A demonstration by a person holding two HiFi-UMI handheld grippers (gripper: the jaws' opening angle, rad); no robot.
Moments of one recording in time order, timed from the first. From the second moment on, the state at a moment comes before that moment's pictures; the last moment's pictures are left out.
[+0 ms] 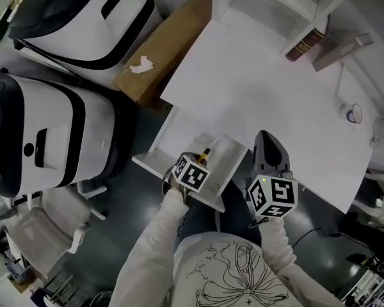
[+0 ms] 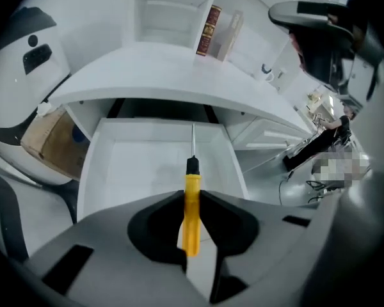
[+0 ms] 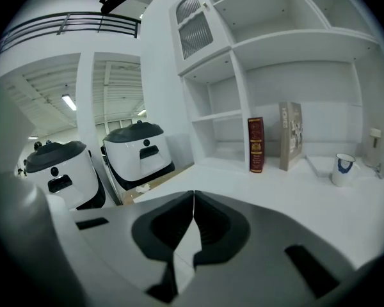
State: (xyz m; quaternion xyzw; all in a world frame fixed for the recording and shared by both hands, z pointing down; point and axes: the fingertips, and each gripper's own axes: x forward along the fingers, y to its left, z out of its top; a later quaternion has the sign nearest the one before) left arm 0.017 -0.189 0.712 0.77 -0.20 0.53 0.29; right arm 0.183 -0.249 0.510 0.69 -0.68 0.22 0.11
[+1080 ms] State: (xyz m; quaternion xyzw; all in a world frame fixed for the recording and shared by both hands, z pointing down) left arm -0.041 -0.254 0.428 0.86 -0.43 0.23 0.18; right arm 0.096 -0.264 0.360 0.65 -0.75 0.09 0.05
